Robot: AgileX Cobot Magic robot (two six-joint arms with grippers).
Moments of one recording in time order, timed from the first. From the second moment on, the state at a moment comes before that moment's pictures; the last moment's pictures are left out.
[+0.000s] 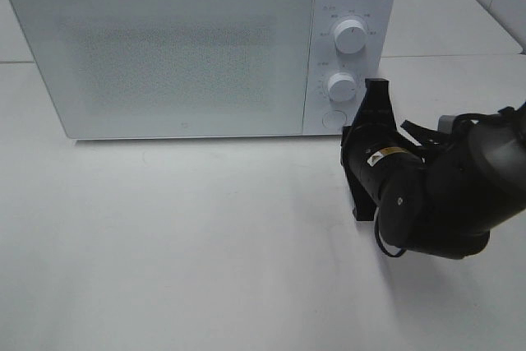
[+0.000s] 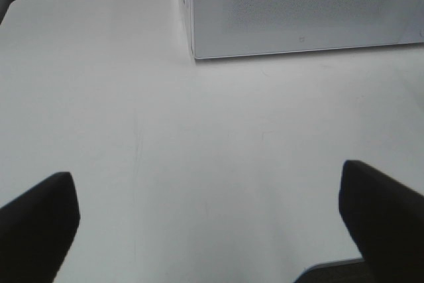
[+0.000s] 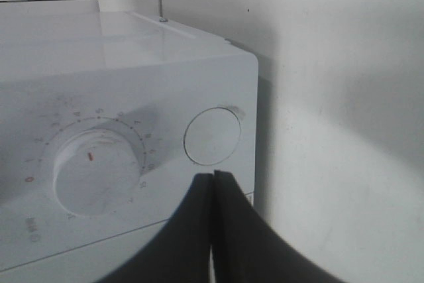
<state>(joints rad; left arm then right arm) -0.03 0.00 -0.52 -0.12 1.08 0.08 0.67 1.98 -0.63 0.78 -1.01 1.34</state>
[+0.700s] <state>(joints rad) -0.03 0.00 -0.52 -0.12 1.08 0.08 0.59 2.10 -0.82 0.73 -0.93 1.28</state>
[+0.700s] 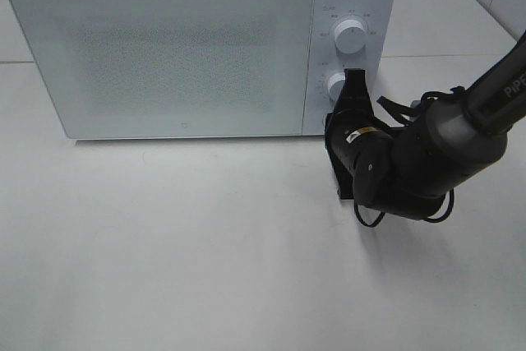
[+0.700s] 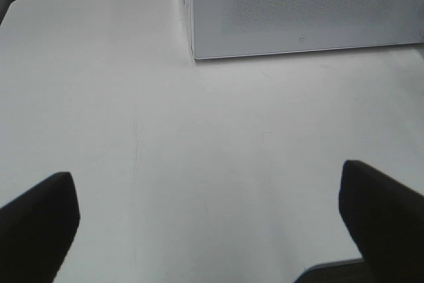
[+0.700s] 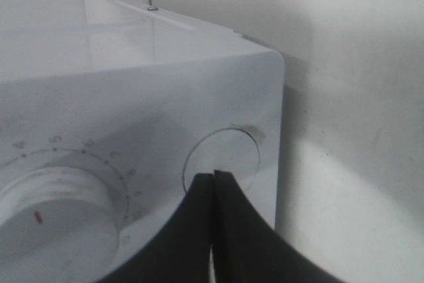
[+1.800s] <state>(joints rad) -0.03 0.00 -0.52 -0.12 1.08 0.08 0.58 2.18 -0.93 0.83 -0.96 1.25</state>
